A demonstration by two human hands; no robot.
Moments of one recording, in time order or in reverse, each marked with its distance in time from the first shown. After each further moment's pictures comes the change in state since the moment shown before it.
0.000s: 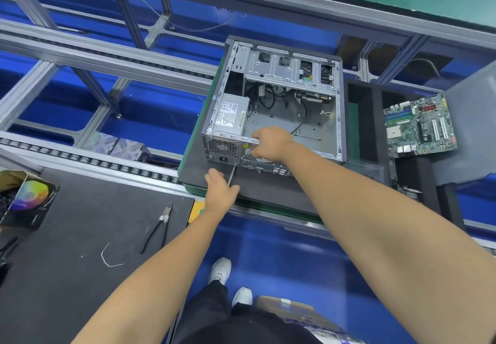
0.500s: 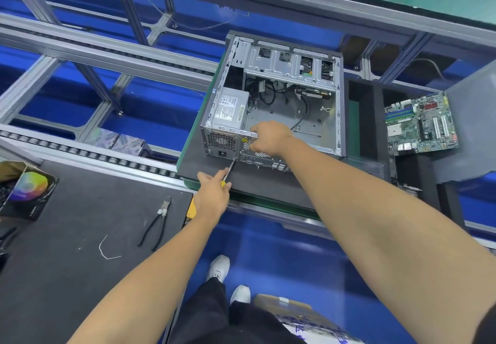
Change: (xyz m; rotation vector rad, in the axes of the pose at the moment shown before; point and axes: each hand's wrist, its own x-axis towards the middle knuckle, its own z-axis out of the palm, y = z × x) left_hand -0.015 -0.028 -0.003 0.339 0.062 0.075; right_hand -0.001 -0.001 0.003 0.019 0.009 0.001
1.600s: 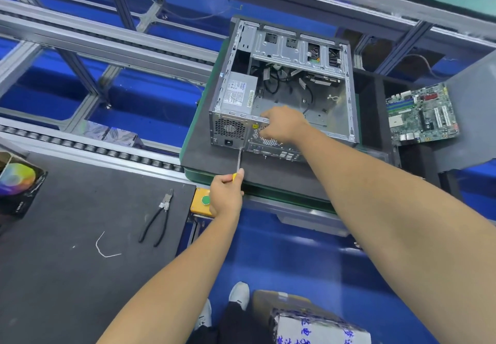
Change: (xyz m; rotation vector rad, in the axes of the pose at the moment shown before) left_hand -0.023 0.008 0.030 -0.752 0.101 -0.424; right_hand -0.005 -0.002 0.005 -0.038 0.061 -0.005
